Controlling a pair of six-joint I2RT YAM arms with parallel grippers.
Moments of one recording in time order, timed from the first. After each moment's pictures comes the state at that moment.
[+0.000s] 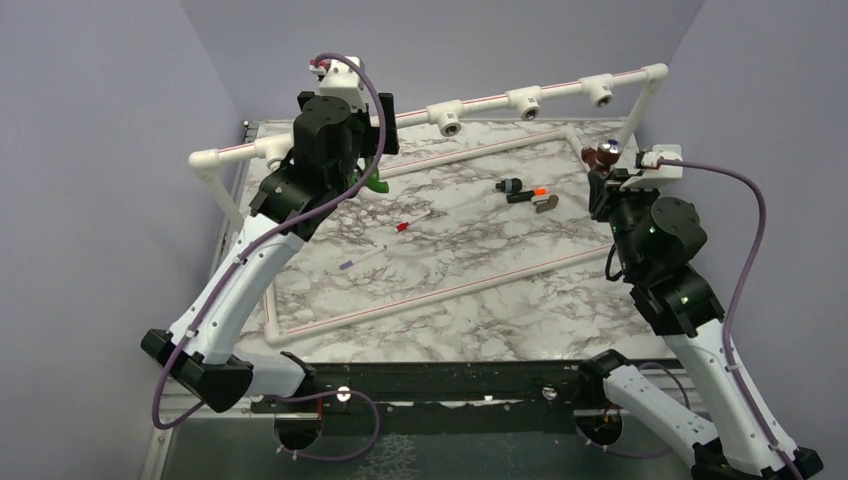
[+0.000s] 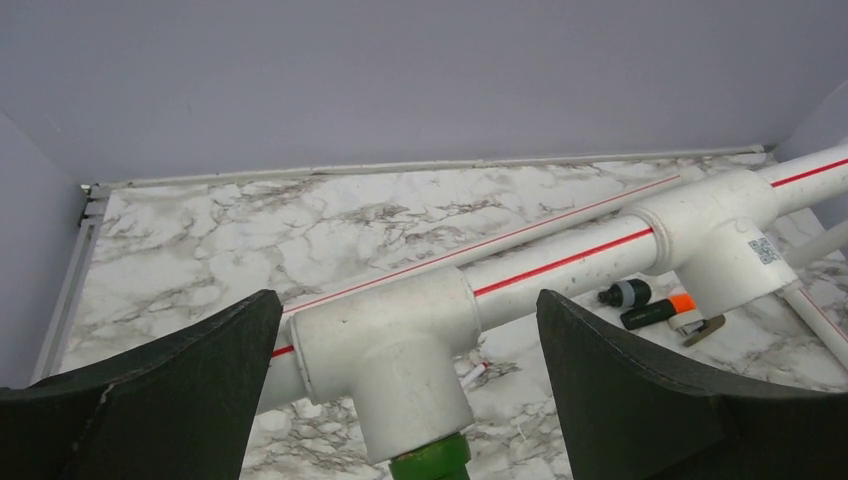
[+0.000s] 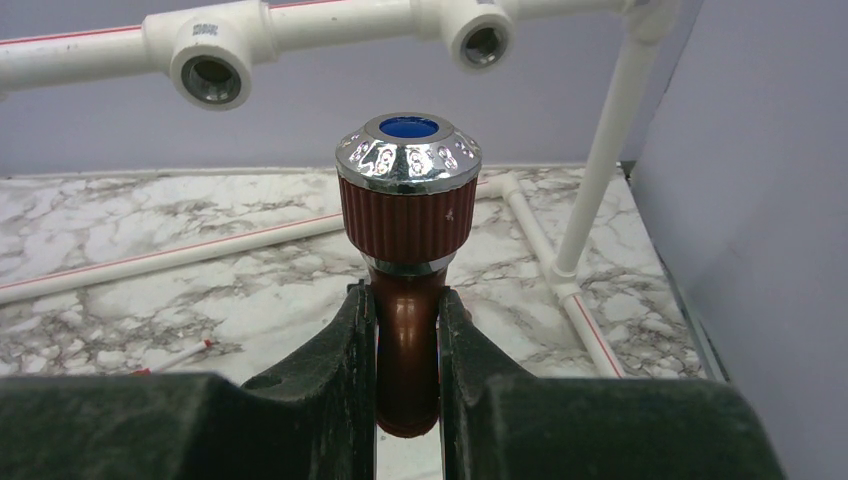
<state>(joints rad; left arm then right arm) -0.57 1.32 1.62 -0.46 -0.41 -0.16 0.41 0.75 1.04 -0.29 0.40 0.03</state>
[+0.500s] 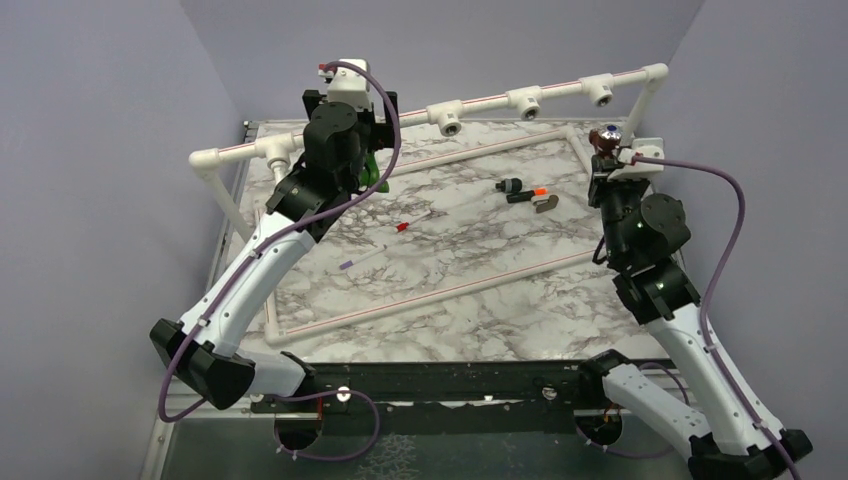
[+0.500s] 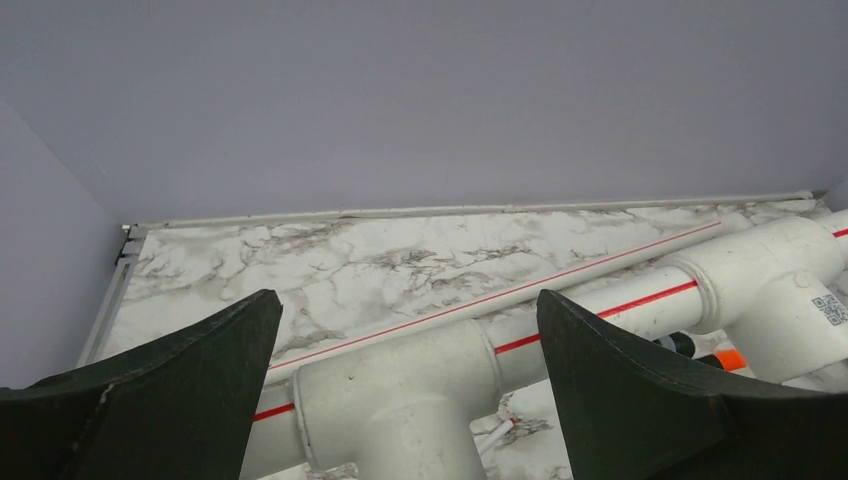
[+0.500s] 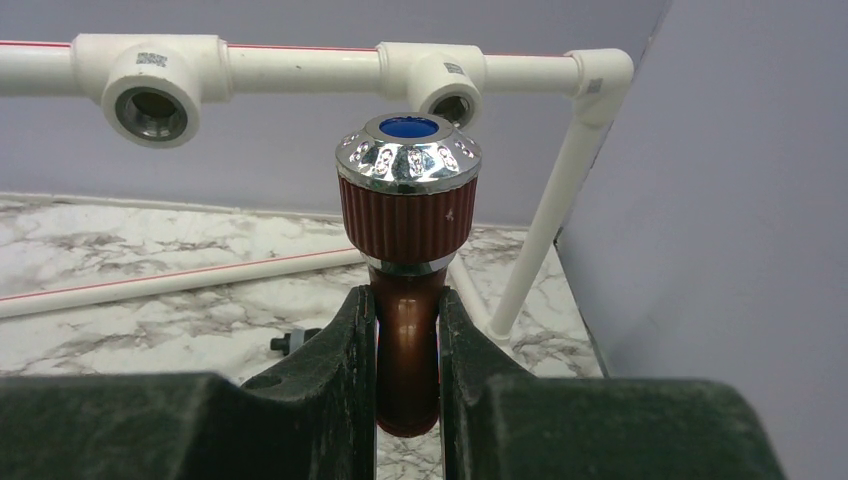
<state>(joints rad) -0.56 1.33 1.50 -0.25 -0.47 -0.09 0.40 0.78 0.94 -0.02 0.45 -0.21</state>
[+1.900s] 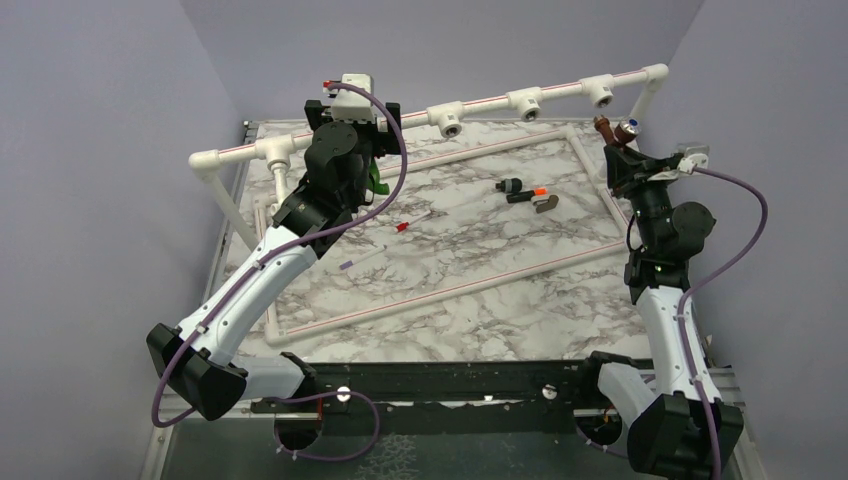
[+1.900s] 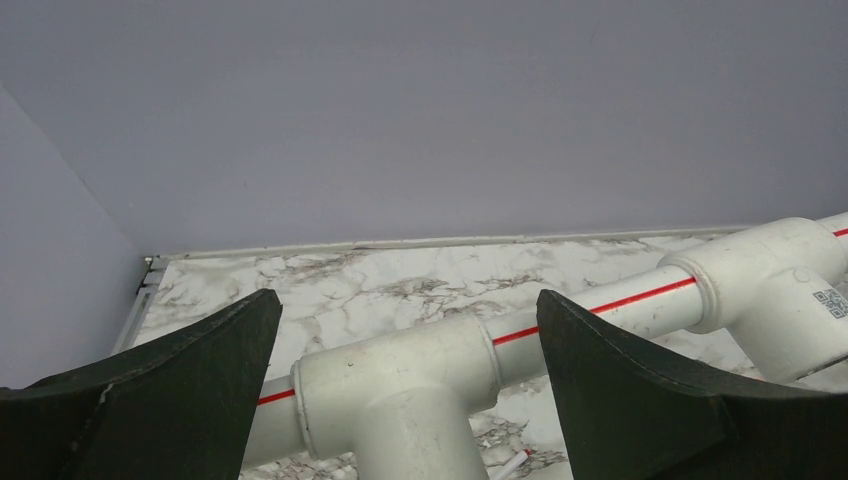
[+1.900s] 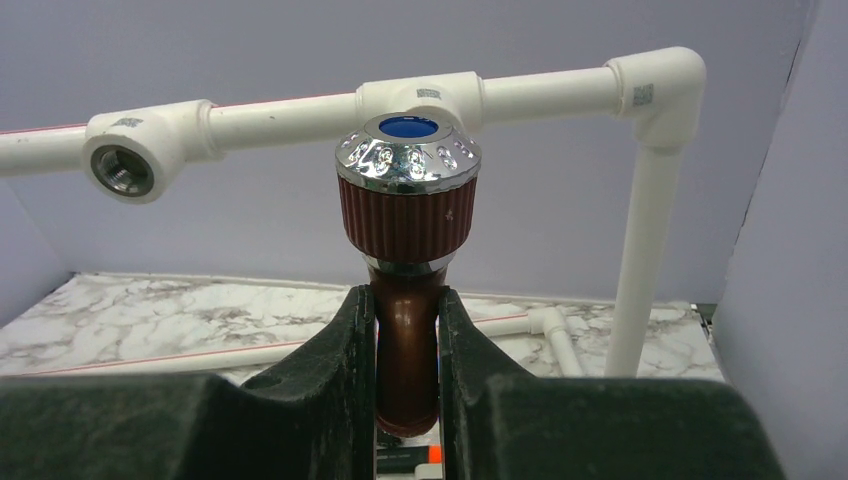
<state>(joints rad) -0.62 1.28 1.35 -0.05 -0.55 0.00 -0.20 0.92 0.68 0.57 -0.35 0.20</state>
